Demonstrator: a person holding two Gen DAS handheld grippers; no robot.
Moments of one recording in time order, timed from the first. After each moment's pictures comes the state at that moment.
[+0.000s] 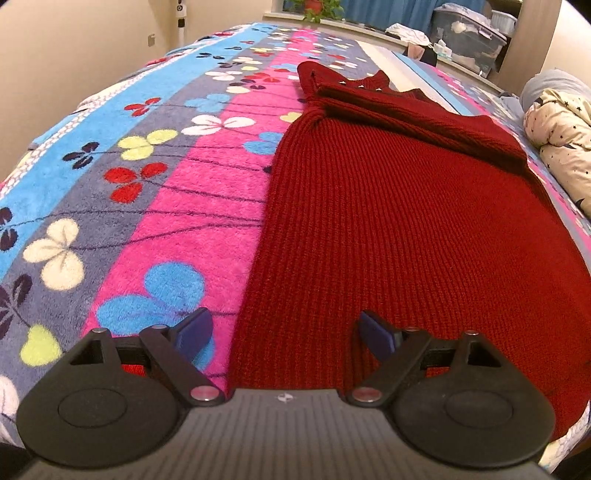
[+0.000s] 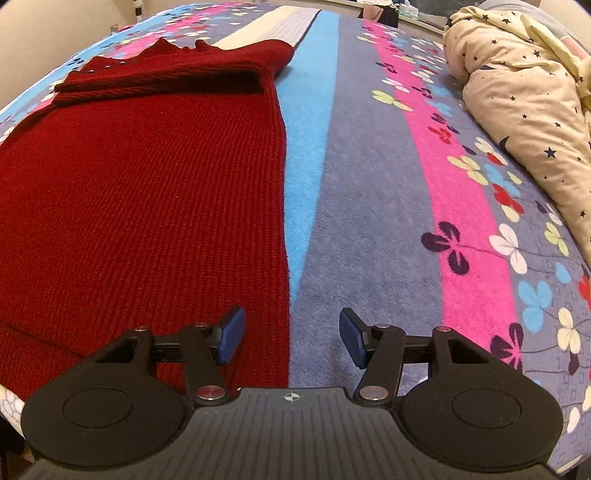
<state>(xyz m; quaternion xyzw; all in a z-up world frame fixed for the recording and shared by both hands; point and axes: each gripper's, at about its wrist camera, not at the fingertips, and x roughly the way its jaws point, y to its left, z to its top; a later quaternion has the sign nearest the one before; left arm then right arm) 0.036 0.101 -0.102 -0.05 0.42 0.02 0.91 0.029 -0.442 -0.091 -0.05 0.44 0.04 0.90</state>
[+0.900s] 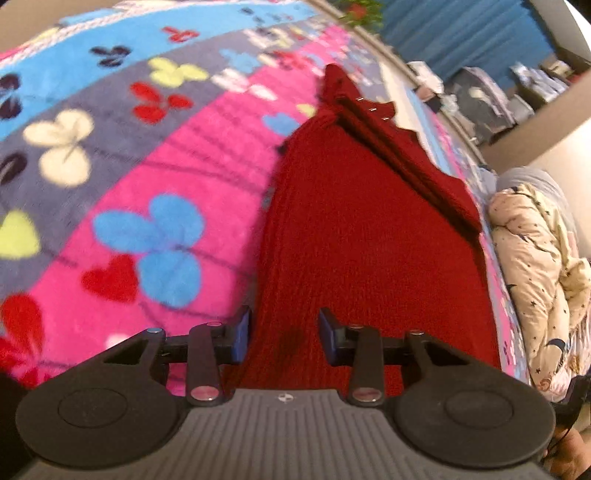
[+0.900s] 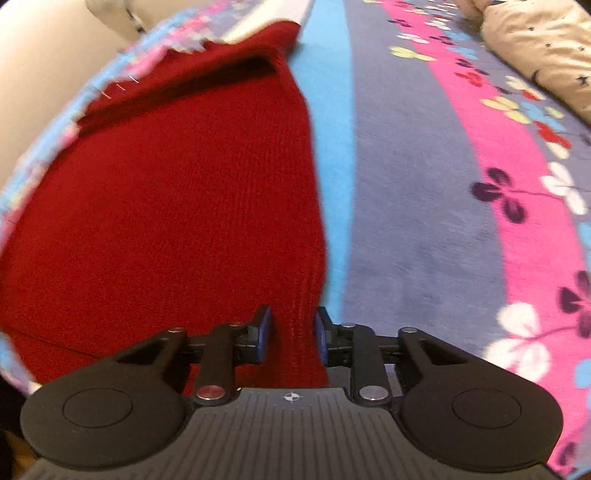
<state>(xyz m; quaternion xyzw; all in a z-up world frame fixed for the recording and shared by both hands) 0.014 0.147 -0.101 -0.27 0.44 -0.02 0.85 0.040 -0.454 -0.104 0.06 0.48 0.09 0.87</state>
